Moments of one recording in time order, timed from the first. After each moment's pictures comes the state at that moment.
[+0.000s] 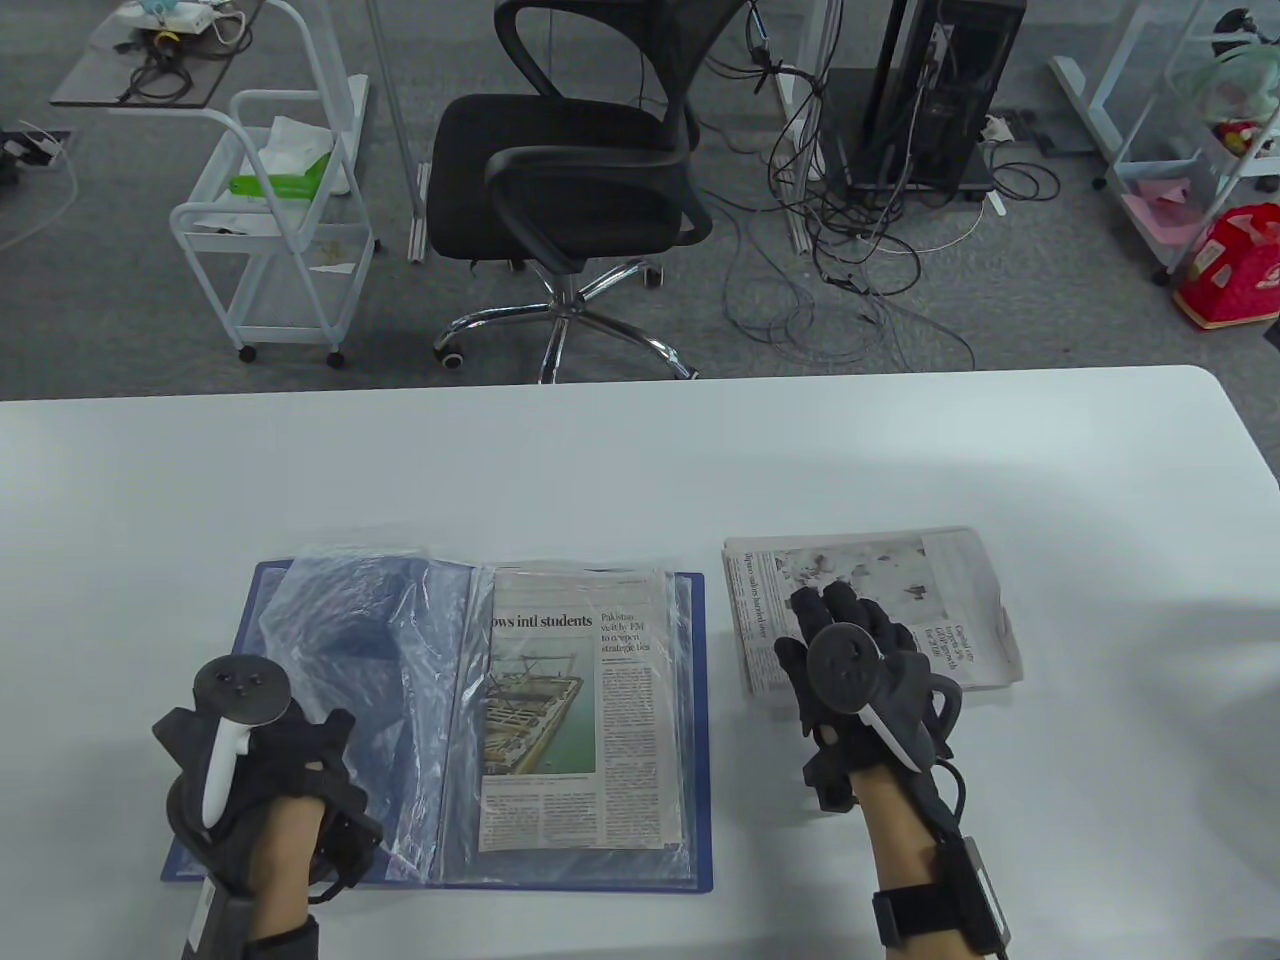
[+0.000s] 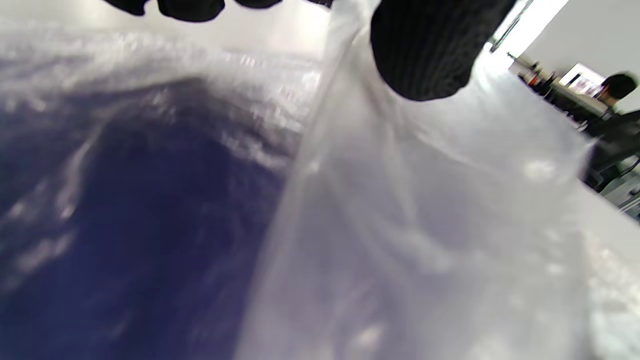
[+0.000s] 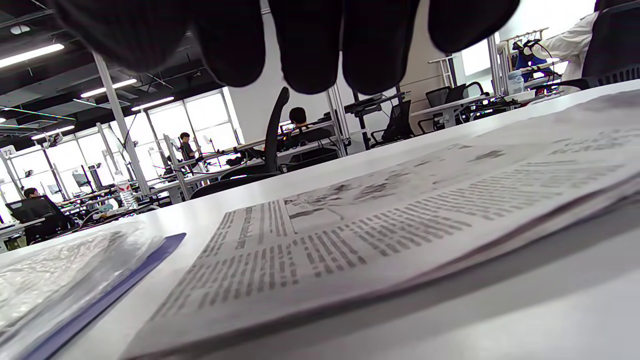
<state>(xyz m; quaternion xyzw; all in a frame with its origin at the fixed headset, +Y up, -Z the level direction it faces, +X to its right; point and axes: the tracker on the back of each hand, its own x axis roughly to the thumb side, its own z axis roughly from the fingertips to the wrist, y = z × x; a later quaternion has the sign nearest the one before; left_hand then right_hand) -0.321 -0.726 -0.226 -0.11 0.30 0.29 0.90 0.178 -0.727 -0.304 -0.02 -0.07 0.99 0.12</state>
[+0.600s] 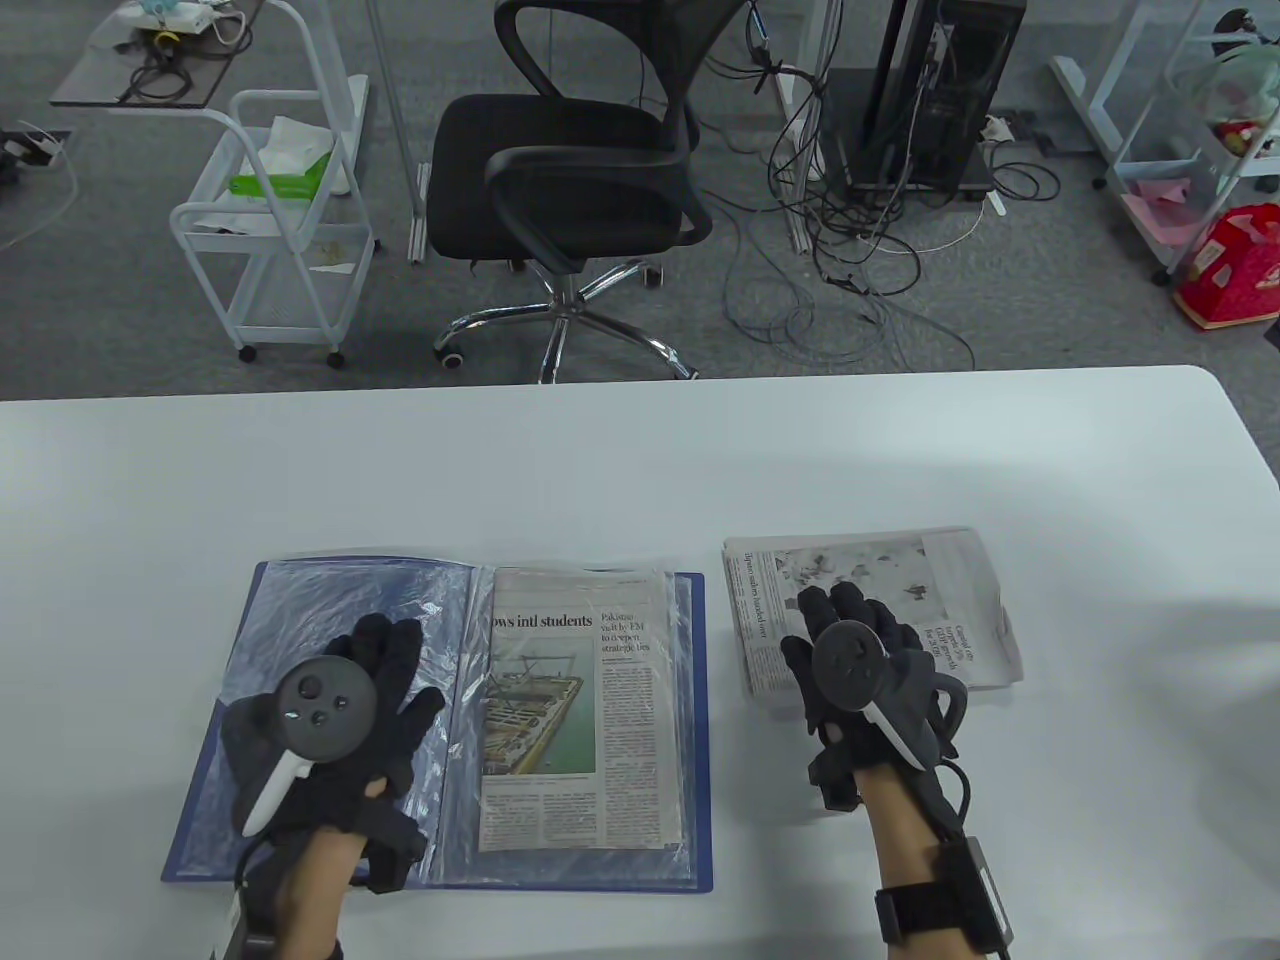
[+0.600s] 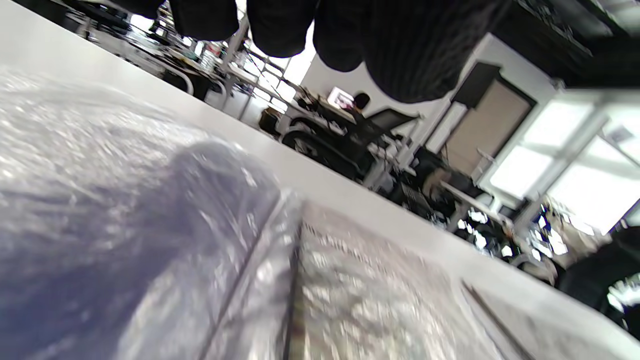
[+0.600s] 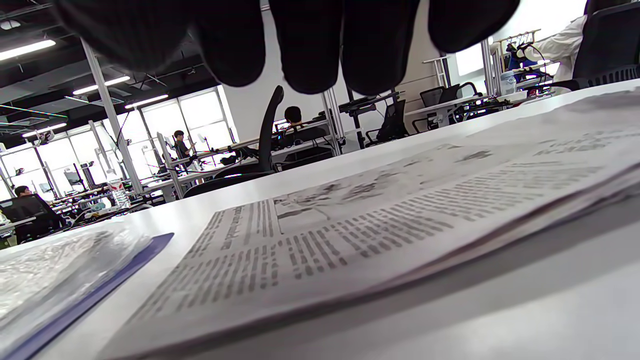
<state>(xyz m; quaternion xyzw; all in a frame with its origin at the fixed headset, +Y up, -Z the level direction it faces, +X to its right) -0.236 -0.689 -0.230 -0.04 0.01 0.24 0.97 0.182 -0.727 -0.305 -0.03 -0.07 0.99 0.12</state>
